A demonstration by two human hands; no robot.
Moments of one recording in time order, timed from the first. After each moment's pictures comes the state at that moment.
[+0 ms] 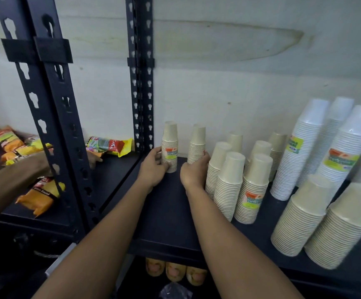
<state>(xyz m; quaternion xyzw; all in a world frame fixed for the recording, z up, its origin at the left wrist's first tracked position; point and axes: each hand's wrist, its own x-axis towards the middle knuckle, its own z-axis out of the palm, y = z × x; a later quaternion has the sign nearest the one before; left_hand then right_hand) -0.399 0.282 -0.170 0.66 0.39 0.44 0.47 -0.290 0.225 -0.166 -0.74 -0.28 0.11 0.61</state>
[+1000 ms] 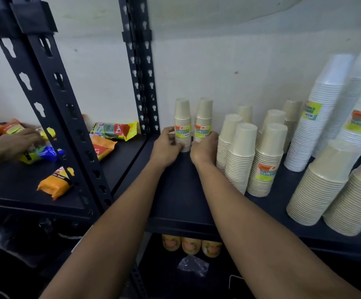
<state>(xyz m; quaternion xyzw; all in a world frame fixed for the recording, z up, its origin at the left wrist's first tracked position) -0.389 0.279 -0.170 0.72 0.39 0.41 0.40 -0.287 0.220 -0.160 -0.79 -0.27 0.07 0.55</state>
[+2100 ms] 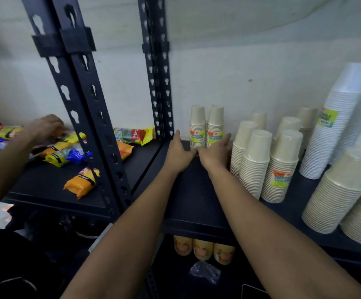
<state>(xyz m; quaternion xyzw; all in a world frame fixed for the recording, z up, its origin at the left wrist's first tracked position) -0.402 0.262 -0.157 0.74 0.42 0.38 0.36 -0.302 0.203 -0.143 -0.77 -0.31 0.13 0.54</state>
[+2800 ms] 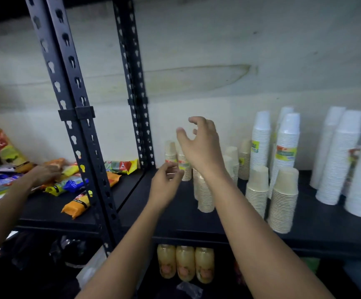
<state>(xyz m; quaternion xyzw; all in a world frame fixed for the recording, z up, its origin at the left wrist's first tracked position) -0.413 0.102 -0.100 0.70 0.36 0.48 0.39 -0.319 0.013 0.013 -0.62 -0.51 -0.05 0.59</state>
